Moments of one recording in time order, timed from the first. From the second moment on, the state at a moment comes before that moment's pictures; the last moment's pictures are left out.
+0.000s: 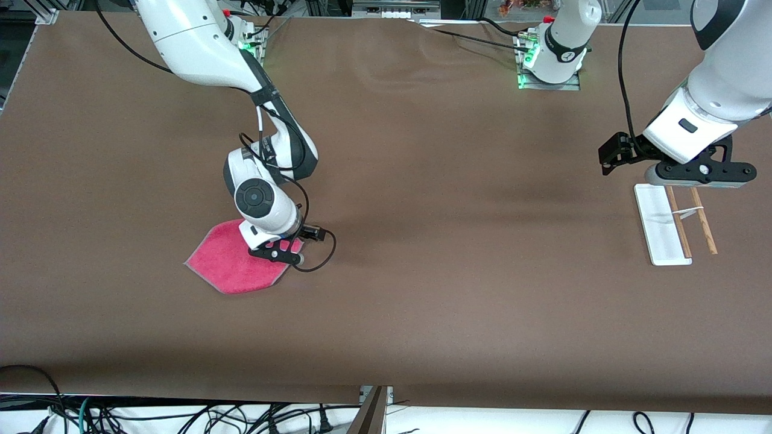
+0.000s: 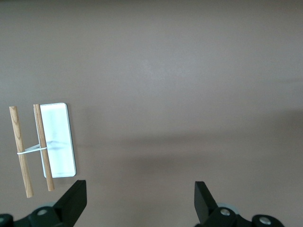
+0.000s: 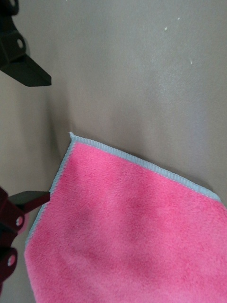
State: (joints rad) left arm -0.05 0.07 -0.12 -1.59 0.07 1.65 -0.14; right arm 0.51 0.69 -0.06 -1.64 0.08 2.26 0.59
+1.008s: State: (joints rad) left arm -0.06 0.07 -0.13 -1.59 0.07 1.65 -0.14; right arm 0.51 0.73 -0.07 -1.65 0.08 2.32 0.60
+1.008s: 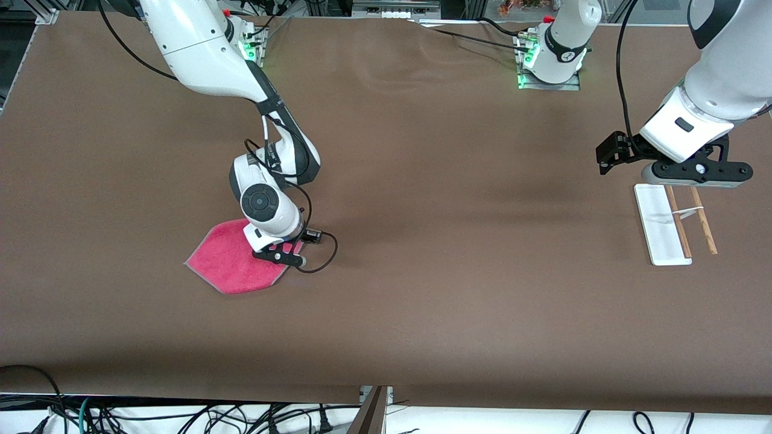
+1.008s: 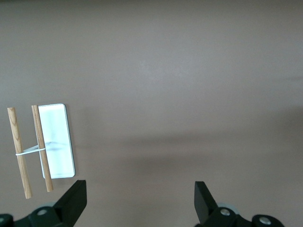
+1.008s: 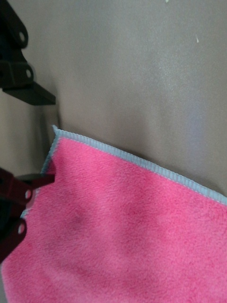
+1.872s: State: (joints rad) left arm -0.06 0.07 -0.13 -1.59 0.07 1.65 -0.14; right arm 0.51 0.73 -0.07 -1.62 0.08 2.28 0.60
